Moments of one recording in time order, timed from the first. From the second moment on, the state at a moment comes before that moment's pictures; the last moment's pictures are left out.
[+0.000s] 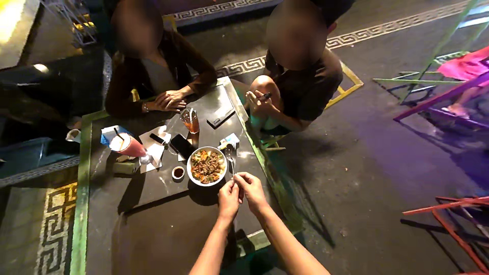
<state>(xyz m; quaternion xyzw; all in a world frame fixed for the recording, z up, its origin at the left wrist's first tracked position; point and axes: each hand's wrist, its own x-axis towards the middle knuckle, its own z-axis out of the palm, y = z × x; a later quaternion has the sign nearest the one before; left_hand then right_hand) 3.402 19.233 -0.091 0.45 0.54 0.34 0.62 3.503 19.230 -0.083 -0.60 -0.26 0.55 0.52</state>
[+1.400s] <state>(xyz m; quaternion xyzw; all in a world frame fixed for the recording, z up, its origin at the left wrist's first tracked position) 3.435 19.262 -0.081 0.46 0.56 0.38 0.58 3.542 19.284 -0.089 -0.62 -0.27 0.52 0.52</state>
